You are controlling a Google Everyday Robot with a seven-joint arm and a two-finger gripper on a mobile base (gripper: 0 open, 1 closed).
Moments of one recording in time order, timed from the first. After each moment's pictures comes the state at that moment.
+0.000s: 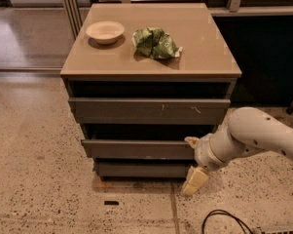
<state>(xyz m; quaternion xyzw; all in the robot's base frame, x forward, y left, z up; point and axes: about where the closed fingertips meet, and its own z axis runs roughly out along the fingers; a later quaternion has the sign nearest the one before) 0.464 -0.126 0.624 -0.60 0.75 0.17 0.22</state>
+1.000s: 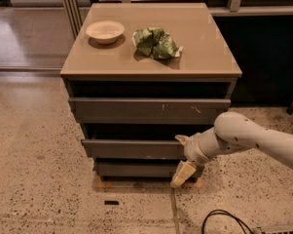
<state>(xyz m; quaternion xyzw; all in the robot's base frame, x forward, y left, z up) 0.520 -0.107 0.562 -0.60 0.73 0.20 0.25</state>
